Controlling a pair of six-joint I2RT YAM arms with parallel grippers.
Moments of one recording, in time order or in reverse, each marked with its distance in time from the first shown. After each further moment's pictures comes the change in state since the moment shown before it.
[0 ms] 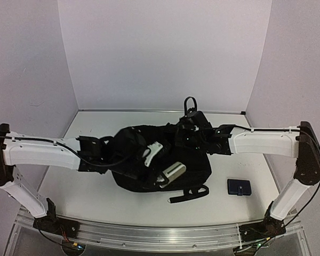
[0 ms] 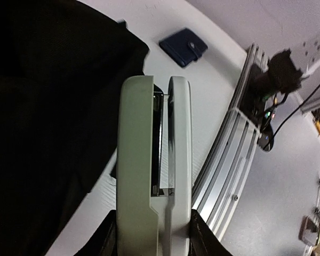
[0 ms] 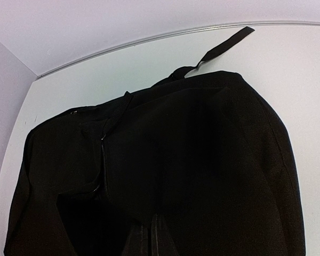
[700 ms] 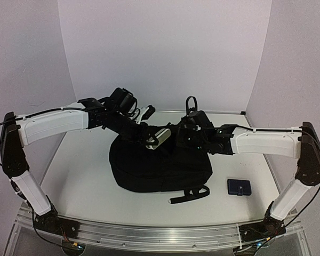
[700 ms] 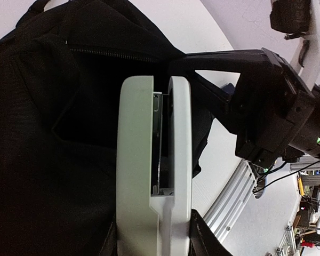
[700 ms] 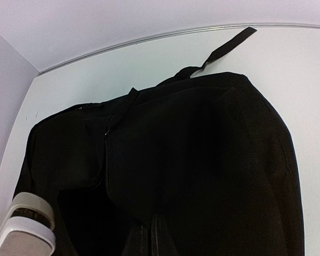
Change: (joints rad) left arm 0.348 0.193 0.377 -0.299 0.206 -0.014; right arm -0.004 -0.017 -0.011 -0.004 -0.021 -0.030
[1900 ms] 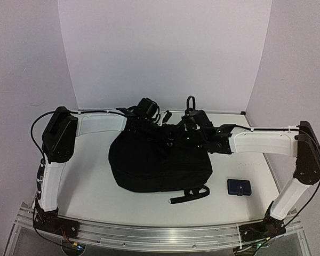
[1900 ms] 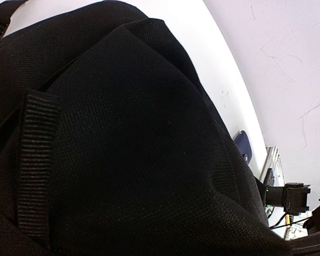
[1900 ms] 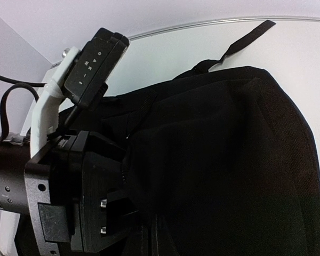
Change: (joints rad) left arm 0.045 0.486 0.288 0.271 0.102 -0.113; right arm -0.012 0.021 0.001 0.047 -0.104 -0.002
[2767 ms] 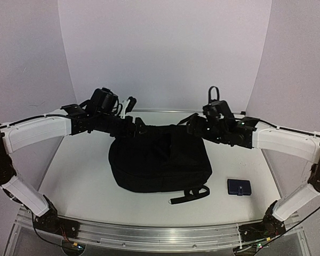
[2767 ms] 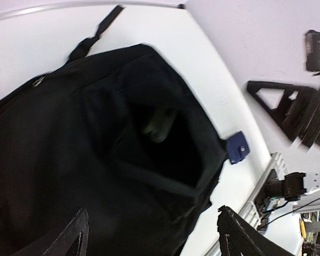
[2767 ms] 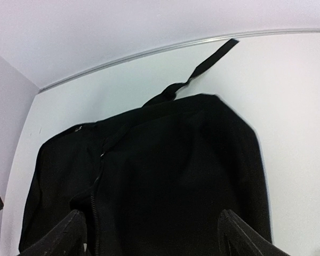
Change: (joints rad) left arm 0.026 -0.657 -0.485 -0.059 -0.222 0.036; right arm -0.077 -0.177 -0.031 -0.147 0.093 0.031
